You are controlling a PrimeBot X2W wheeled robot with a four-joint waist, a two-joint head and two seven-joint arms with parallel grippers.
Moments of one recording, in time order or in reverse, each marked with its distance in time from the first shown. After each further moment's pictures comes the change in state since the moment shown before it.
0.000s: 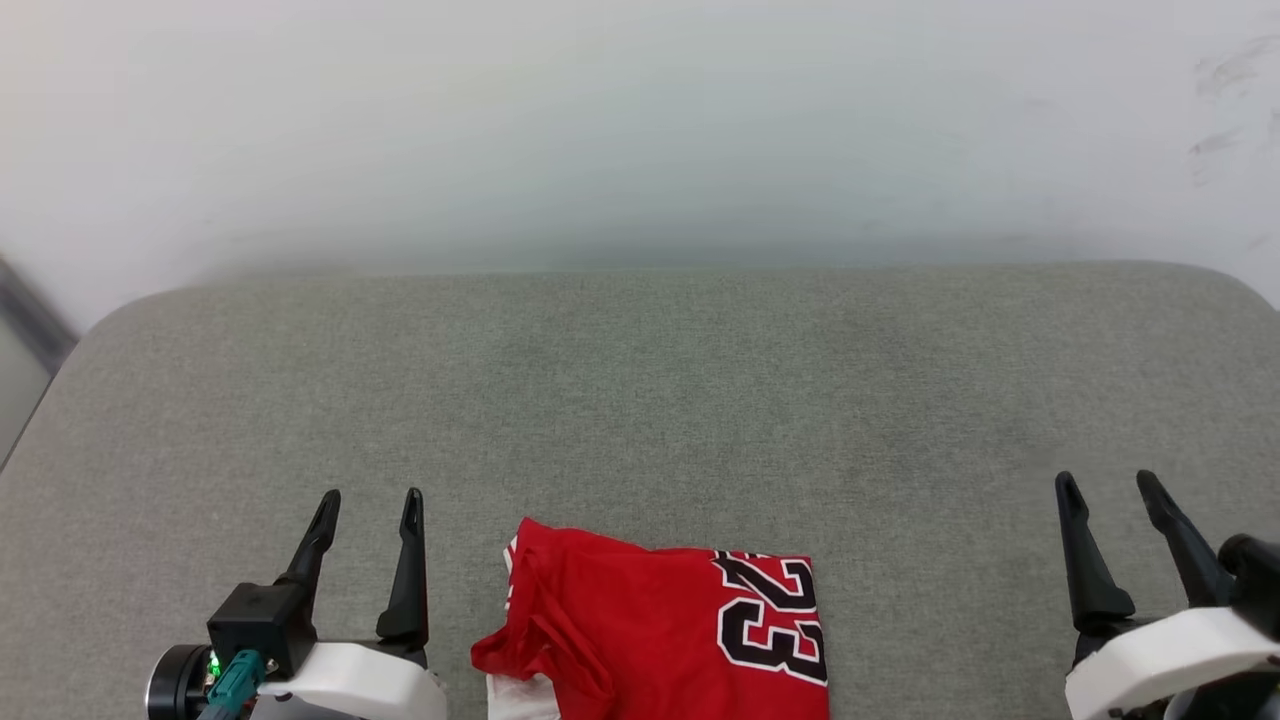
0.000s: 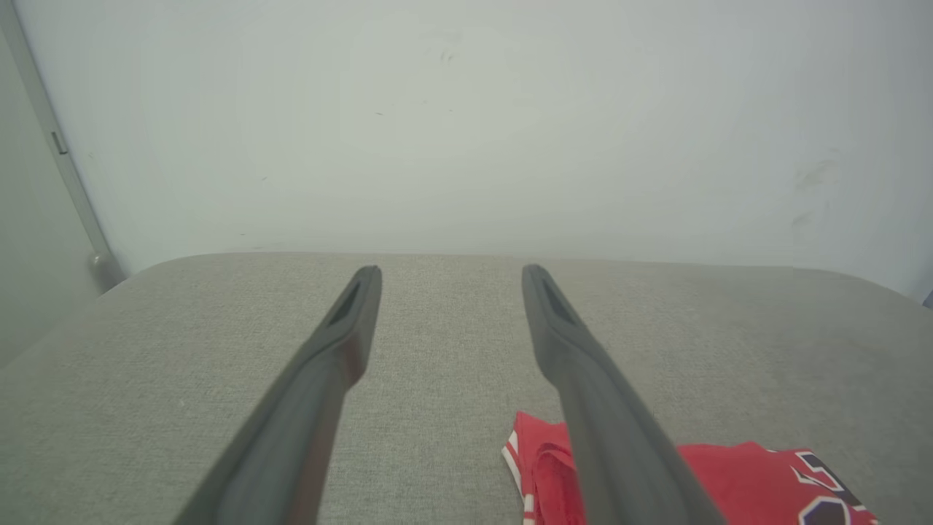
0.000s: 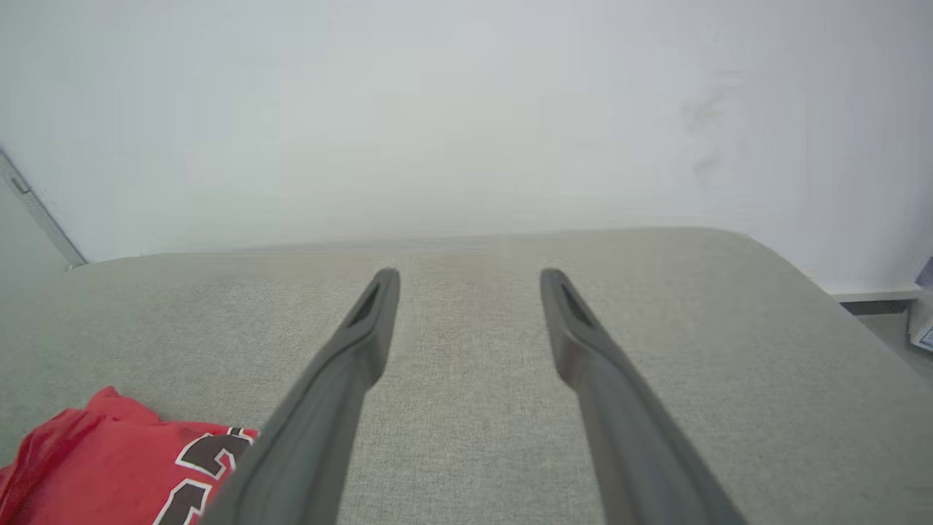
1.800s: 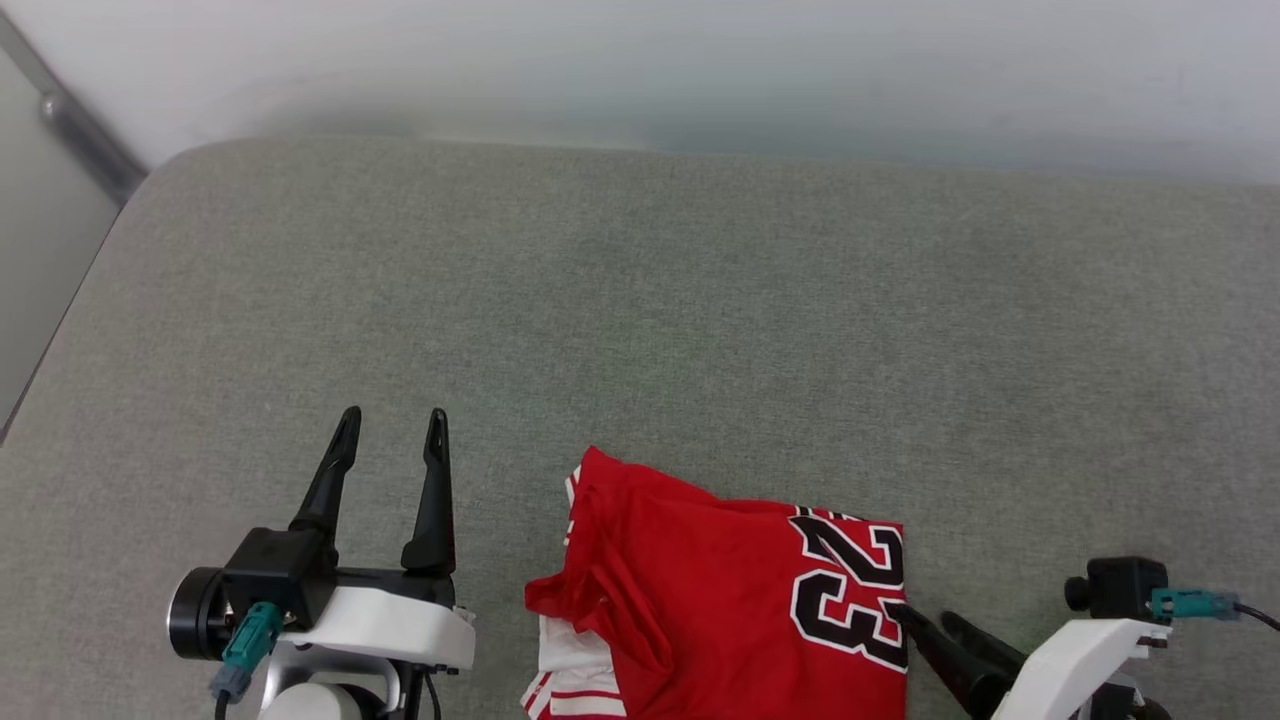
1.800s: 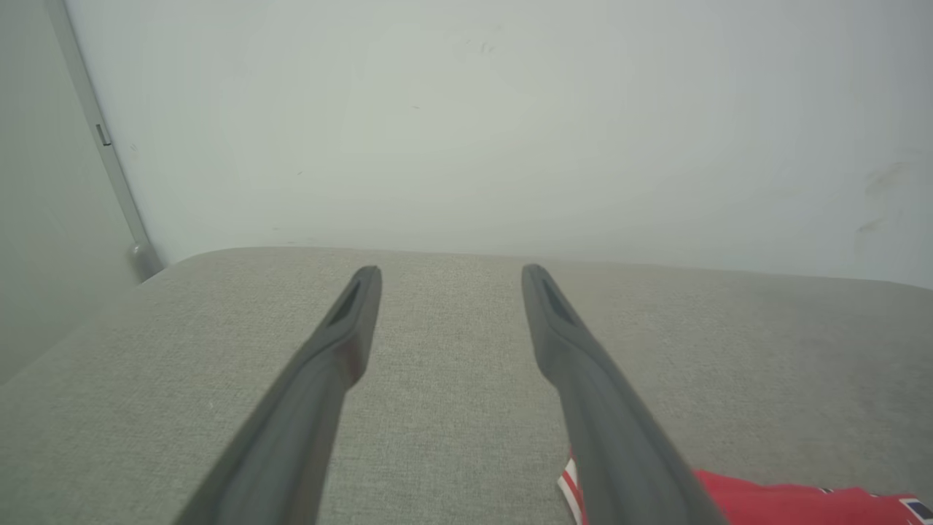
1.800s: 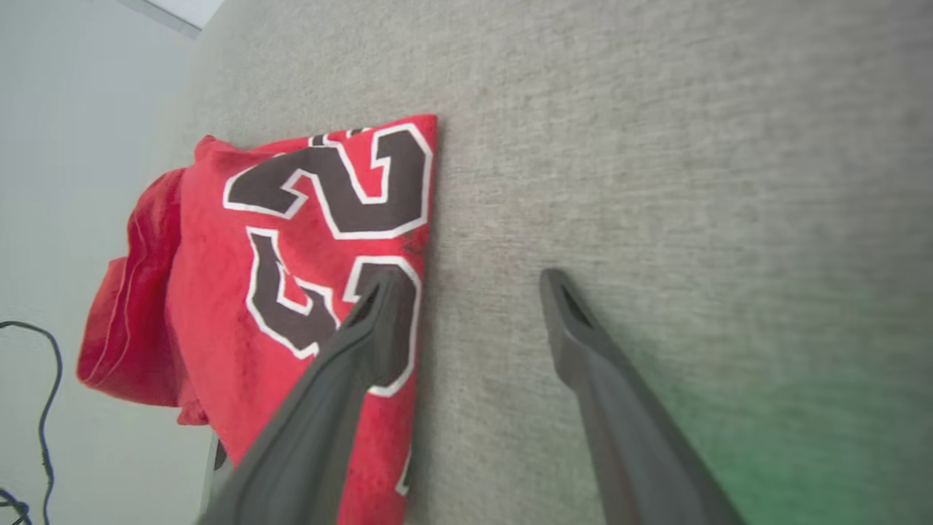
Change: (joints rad) left arm -0.067 -0.172 0.147 -0.011 0.192 -0.148 -0.001; right arm -0.046 -0.101 0.215 0.282 0.569 0.000 0.346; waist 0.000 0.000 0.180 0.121
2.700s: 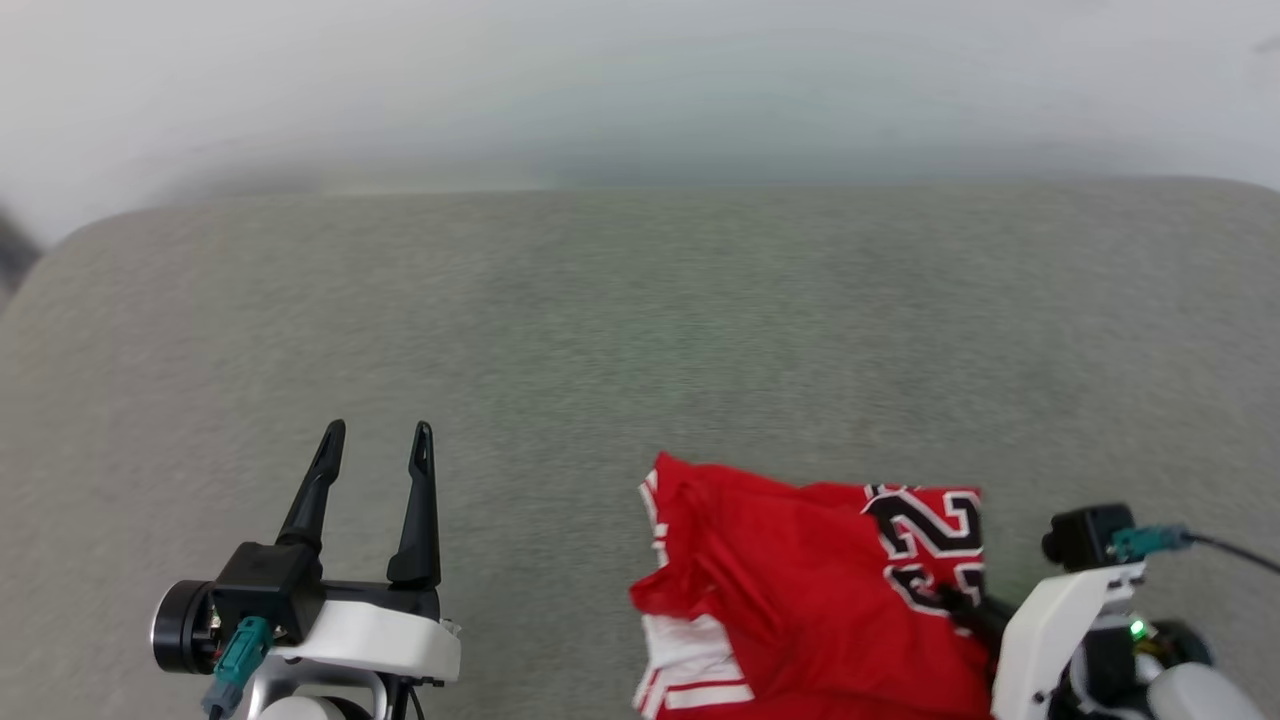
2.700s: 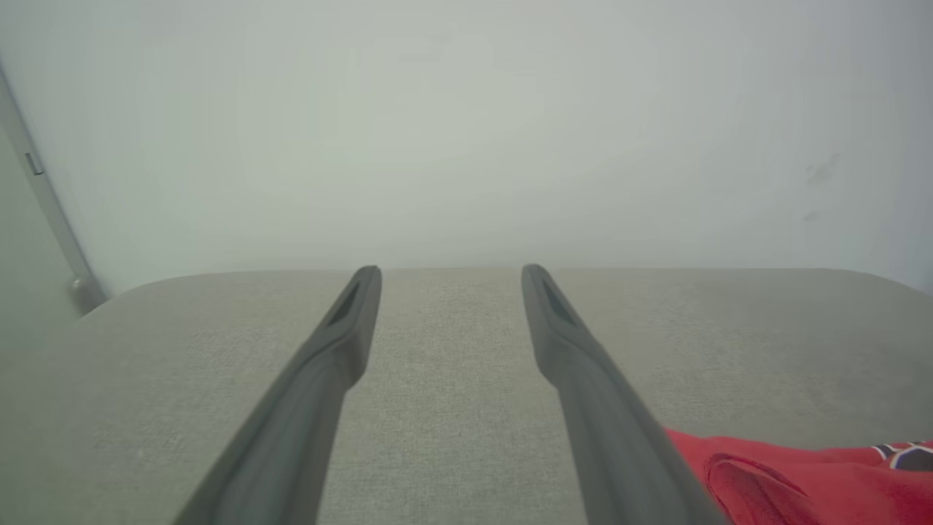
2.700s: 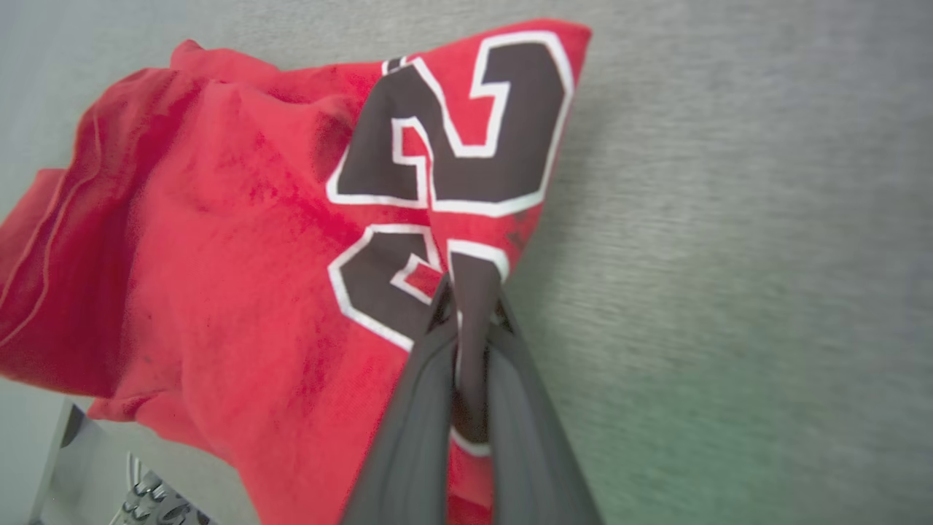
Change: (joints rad) left arm 0.028 -0.051 0.087 0.011 0.083 -0.075 0.000; right arm -0.172 -0.129 0.178 0.165 -0.098 0.001 -0.046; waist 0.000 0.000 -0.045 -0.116
